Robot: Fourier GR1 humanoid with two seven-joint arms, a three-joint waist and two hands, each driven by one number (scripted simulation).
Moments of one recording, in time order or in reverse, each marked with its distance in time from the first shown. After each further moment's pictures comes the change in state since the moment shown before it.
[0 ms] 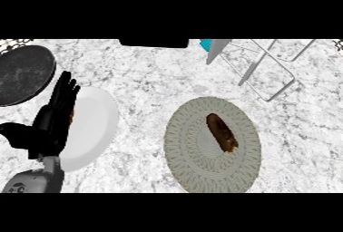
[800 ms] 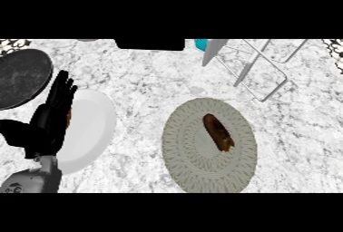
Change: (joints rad) left arm -0.004 0.013 0.004 -0.011 -0.001 0.011 0.035; right arm -0.027 0.209 0.069 -0.139 0.032 -0.124 -0.111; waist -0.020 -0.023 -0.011
